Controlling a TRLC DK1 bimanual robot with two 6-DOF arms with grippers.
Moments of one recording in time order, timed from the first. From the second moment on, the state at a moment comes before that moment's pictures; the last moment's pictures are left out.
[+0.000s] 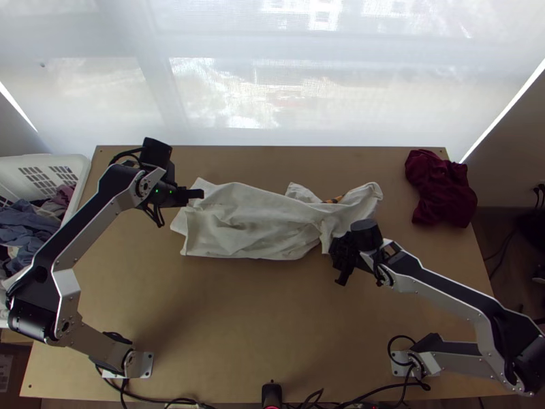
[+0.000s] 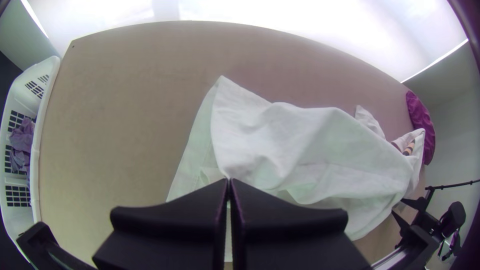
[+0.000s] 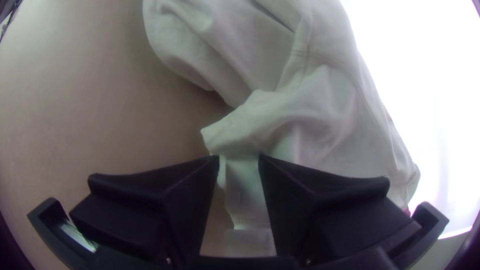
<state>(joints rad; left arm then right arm) -0.24 1.63 1.45 -0.86 0.01 -0.30 0.55 1.40 0.63 -0.10 -0.01 -0.71</state>
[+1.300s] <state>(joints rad) -0.20 1.61 1.41 -0.85 0.02 -0.30 0.67 1.47 0.71 -0.14 0.06 -0.56</state>
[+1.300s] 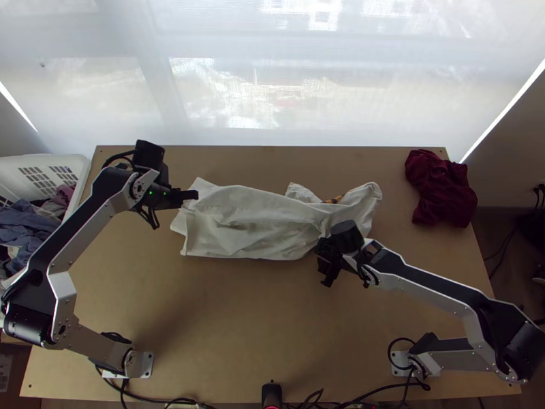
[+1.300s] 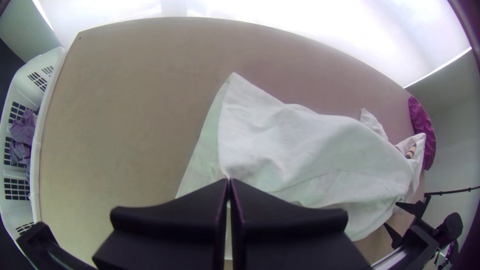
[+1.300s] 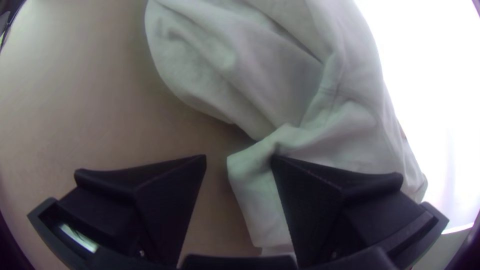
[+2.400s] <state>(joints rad) -0.18 1.55 1.43 -0.86 0.03 -0.28 0.49 1.33 0.89 -0.33 0.09 -0.58</state>
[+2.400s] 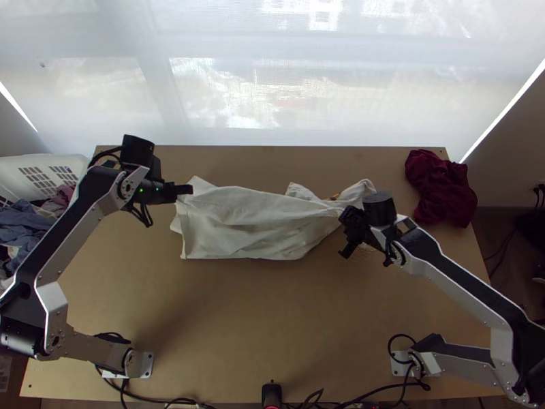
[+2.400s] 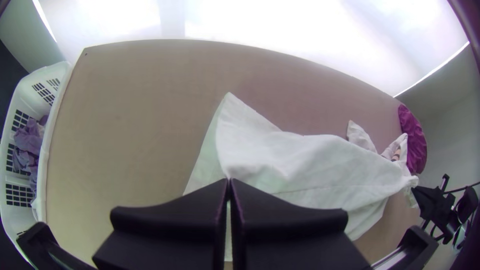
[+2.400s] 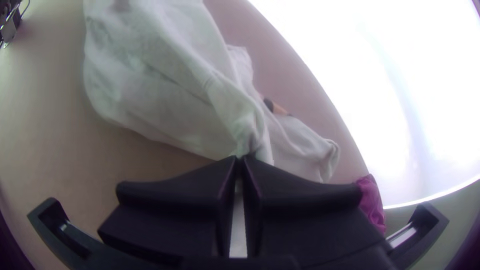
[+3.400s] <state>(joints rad) -0.15 1.14 1.73 -1.02 0.03 -0.16 0.39 1.00 1.62 -0.79 0.09 -0.64</state>
